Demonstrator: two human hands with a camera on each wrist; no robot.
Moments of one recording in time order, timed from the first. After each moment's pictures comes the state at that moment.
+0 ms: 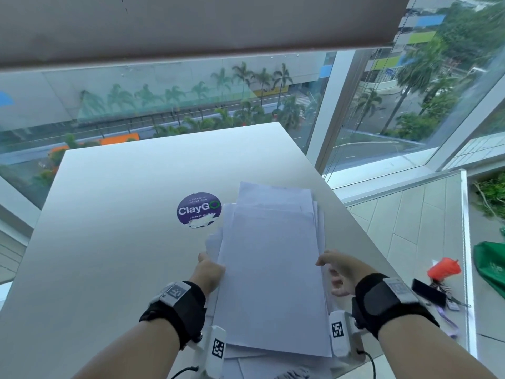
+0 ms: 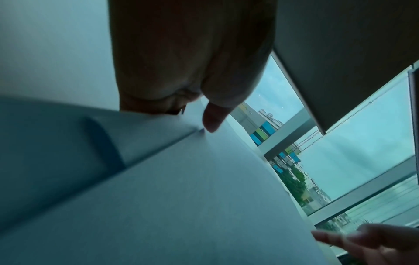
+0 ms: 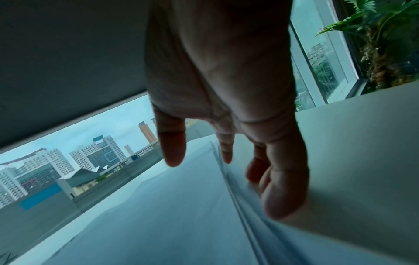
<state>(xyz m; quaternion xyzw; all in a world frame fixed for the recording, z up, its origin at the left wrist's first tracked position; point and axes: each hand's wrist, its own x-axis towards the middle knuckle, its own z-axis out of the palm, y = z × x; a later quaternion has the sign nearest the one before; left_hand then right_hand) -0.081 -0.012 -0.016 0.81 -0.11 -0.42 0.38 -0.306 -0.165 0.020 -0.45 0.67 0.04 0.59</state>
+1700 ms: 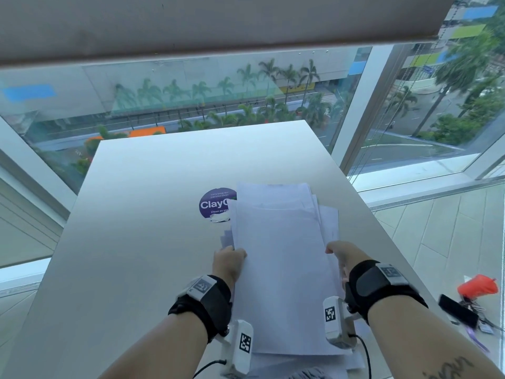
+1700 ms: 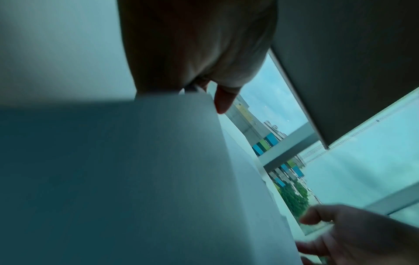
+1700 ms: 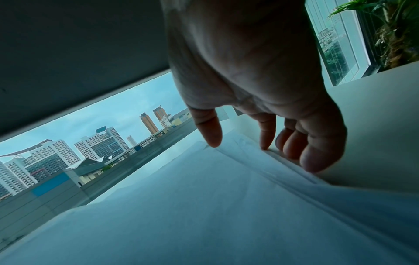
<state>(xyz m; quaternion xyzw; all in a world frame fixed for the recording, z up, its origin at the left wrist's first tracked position) -0.086 -0.022 0.002 0.78 -0.04 -0.44 0.45 -0.252 -0.181 0.033 -0.54 0.69 0.07 0.48</state>
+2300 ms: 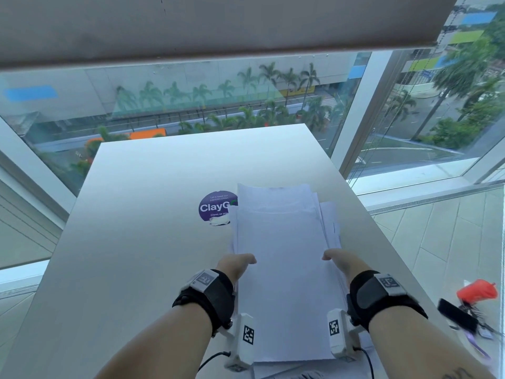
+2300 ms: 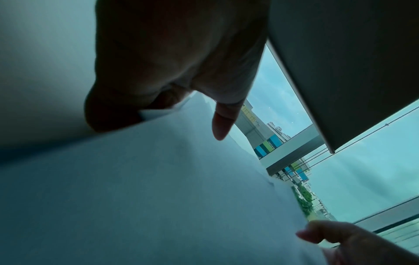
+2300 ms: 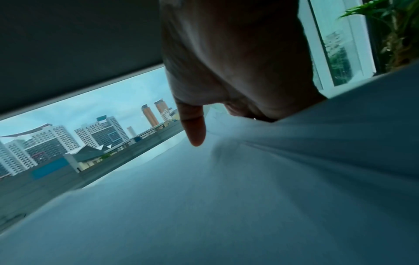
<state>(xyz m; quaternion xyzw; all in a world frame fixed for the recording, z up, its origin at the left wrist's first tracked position) -0.087 -0.029 0.003 0.80 -0.03 -0.48 0.36 -0.261 -0.173 0.021 -0.54 0.67 0.03 0.50</state>
